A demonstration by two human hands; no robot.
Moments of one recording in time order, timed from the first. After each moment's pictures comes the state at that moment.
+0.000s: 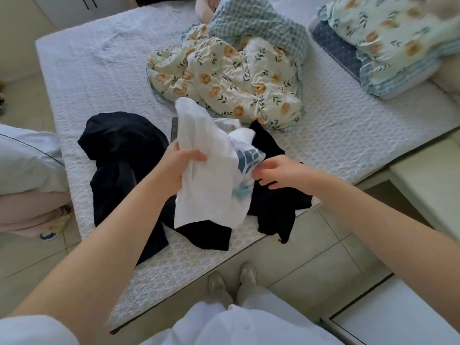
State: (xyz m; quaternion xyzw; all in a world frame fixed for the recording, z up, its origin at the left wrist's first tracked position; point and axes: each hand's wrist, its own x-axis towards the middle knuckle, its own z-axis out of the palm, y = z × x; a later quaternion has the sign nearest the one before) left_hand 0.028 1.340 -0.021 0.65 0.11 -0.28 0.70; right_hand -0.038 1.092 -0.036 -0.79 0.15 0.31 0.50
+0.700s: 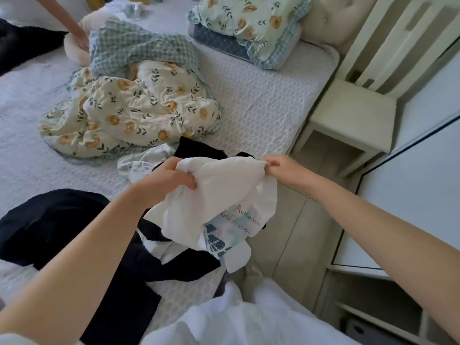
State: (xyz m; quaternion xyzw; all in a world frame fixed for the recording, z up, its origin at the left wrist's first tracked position) left_hand 0.041 1.238 0.014 0.72 -0.24 -0.51 0.41; right_hand -0.136 1.025 -0.039 -0.81 0.35 0.10 0.47
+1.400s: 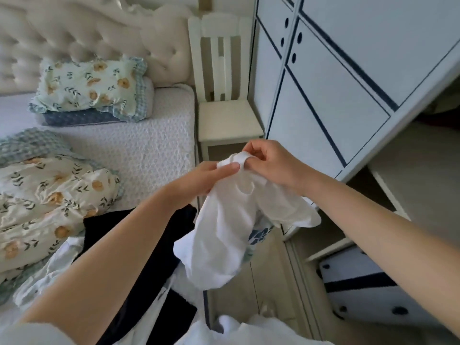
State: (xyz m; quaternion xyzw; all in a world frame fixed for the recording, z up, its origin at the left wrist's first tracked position) left_hand -0.127 1.115 0.076 0.51 -0.56 -0.61 0.25; right_hand -0.319 1.090 0.103 -0.71 0.49 -0.22 0.46
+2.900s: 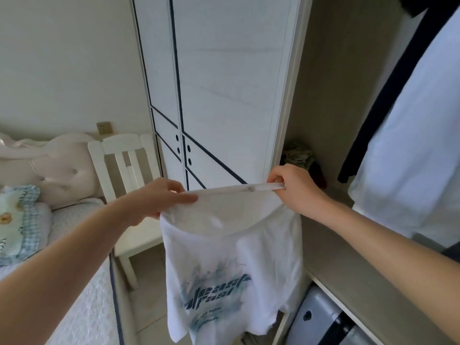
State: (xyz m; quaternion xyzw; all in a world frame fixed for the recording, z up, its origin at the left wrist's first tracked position) left_hand -0.256 0.993 0.229 0.55 -0.69 -0.43 0.17; right_hand -0.540 1.079 0.225 -0.66 0.71 -0.26 0.02
